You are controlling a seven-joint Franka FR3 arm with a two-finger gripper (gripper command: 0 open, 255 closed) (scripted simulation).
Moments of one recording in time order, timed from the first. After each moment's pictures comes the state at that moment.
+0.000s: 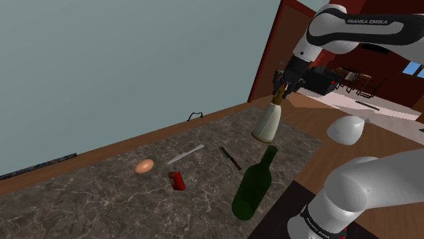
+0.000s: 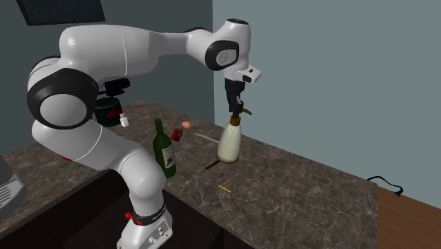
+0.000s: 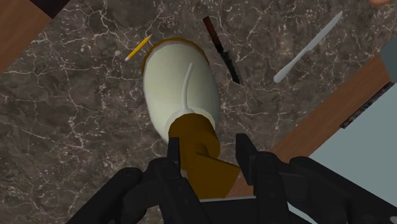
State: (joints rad) arm -0.30 -0.58 -0.16 -2.26 0.04 1.78 0.32
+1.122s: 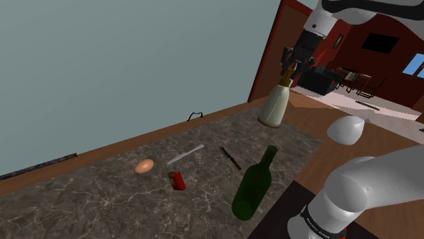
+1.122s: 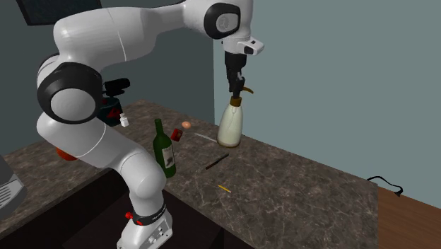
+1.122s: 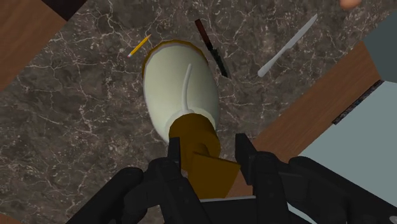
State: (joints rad) arm -0.29 -0.52 -0.16 -1.99 0.05 1.56 0.34
